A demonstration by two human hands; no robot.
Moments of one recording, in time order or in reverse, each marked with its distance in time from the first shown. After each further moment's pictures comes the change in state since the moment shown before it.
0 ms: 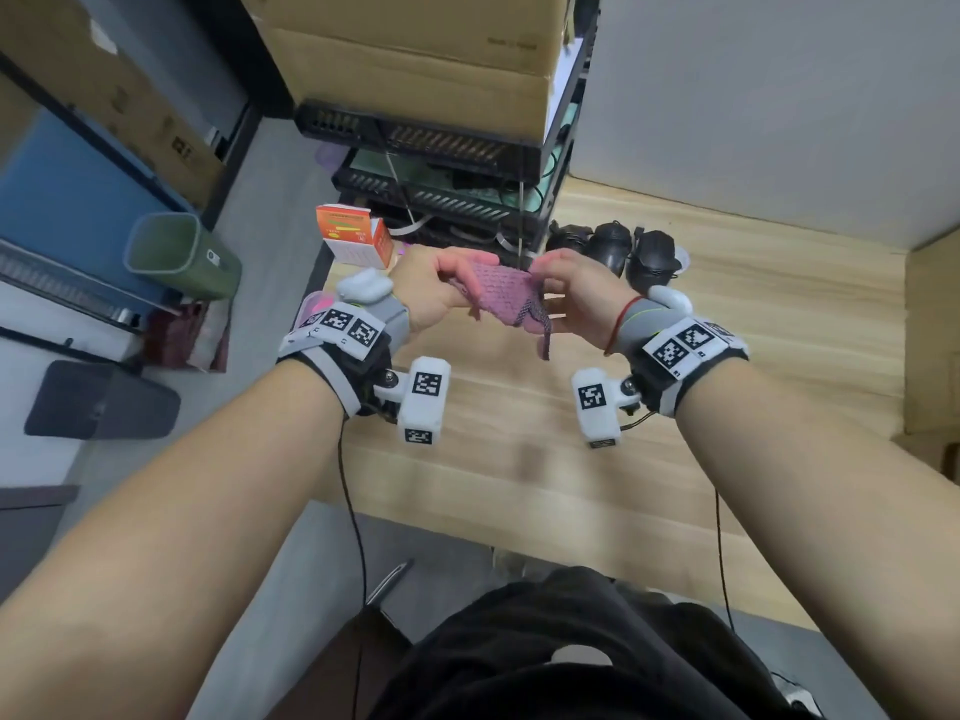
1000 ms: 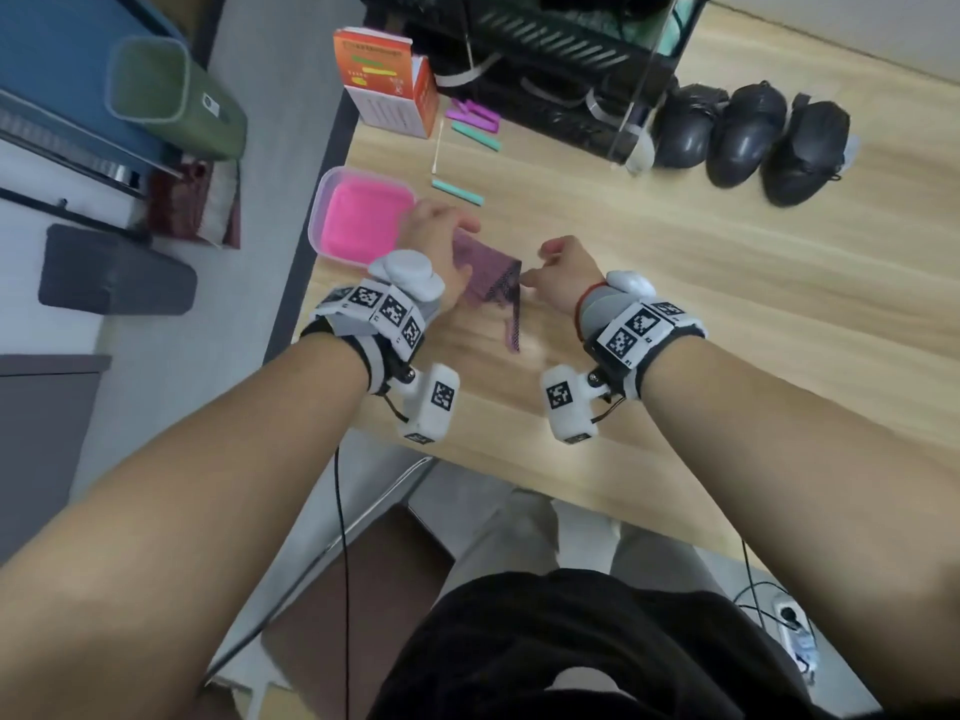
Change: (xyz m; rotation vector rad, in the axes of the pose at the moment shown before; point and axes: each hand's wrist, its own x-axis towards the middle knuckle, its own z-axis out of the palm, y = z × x) left_hand -0.005 -0.129 -0.033 0.779 0.145 -0.275; right_hand 0.119 0.137 0.068 -0.540 0.246 0.244
